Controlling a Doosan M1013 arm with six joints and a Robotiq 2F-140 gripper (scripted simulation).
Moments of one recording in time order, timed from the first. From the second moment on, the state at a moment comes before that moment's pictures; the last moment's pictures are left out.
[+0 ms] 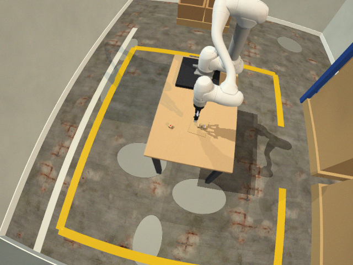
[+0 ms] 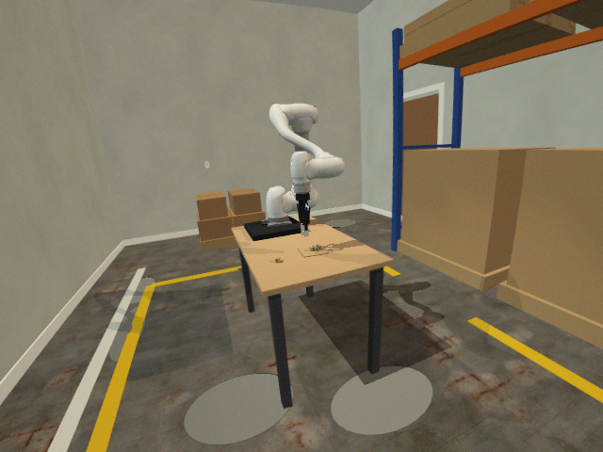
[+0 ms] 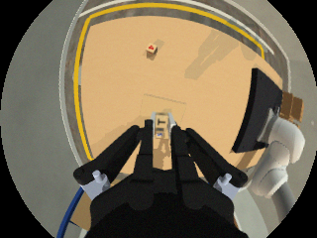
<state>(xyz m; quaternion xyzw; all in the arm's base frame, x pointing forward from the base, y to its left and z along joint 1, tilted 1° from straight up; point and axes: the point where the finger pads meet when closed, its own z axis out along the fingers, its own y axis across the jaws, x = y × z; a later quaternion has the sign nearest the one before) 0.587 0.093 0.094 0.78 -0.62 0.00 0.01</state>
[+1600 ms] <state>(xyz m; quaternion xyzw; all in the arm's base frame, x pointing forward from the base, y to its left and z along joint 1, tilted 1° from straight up) 0.586 0.092 0.001 0.78 -0.62 0.00 0.01</state>
